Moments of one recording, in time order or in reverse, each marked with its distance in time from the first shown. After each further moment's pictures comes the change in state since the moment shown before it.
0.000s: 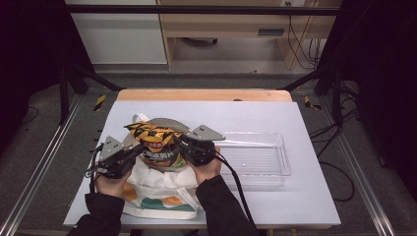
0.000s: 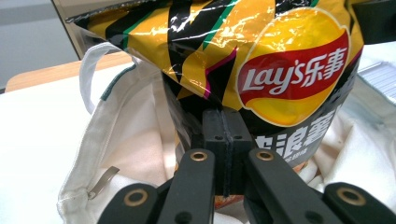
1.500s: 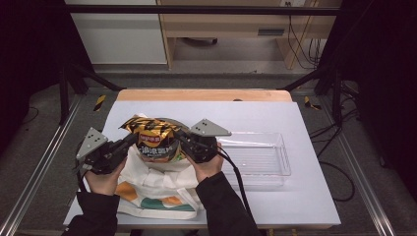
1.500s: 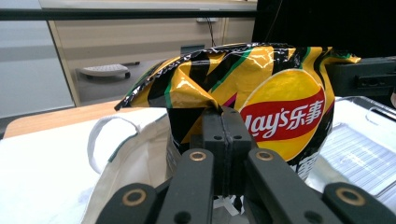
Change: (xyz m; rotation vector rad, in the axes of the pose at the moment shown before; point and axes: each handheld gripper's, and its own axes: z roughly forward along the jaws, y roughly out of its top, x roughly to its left) left arm -0.002 0.036 -0.035 -0.189 -0.041 -0.061; right arm 0.008 0.031 -0.023 -0.066 0.043 0.001
